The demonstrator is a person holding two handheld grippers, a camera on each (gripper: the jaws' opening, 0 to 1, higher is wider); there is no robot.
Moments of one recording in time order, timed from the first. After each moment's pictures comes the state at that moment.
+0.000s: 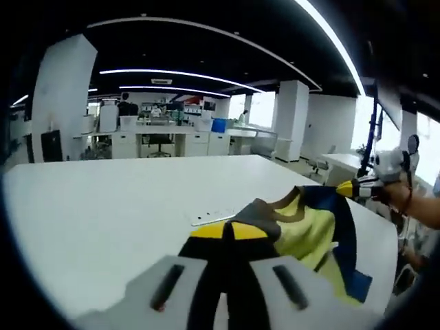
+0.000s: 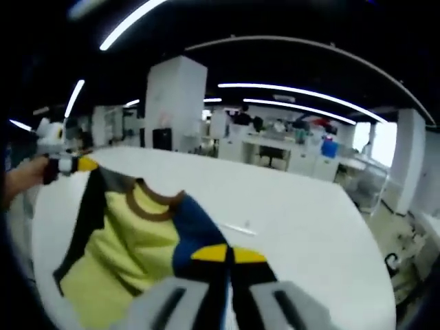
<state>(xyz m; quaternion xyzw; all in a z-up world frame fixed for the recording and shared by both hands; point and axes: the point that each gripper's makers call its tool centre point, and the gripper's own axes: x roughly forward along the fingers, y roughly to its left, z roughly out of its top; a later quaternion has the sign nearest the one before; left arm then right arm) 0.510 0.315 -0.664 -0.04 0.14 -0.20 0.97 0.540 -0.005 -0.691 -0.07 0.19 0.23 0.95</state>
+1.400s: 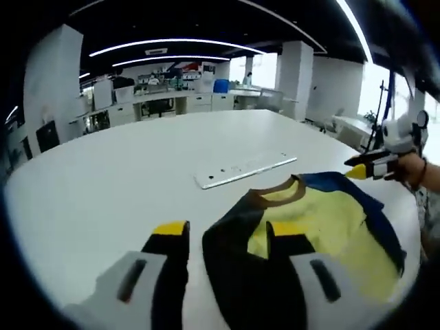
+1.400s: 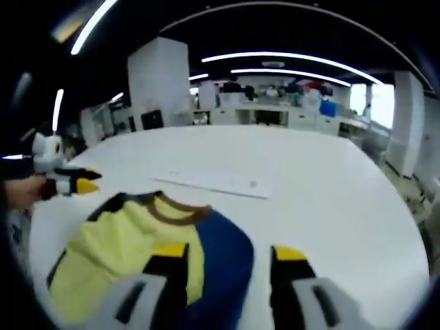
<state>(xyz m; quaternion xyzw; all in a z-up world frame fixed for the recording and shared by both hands) 0.557 0.315 -0.756 0.00 0.24 -0.19 0.95 0.568 0.018 -0.781 -0.02 0.28 0.23 0.93</state>
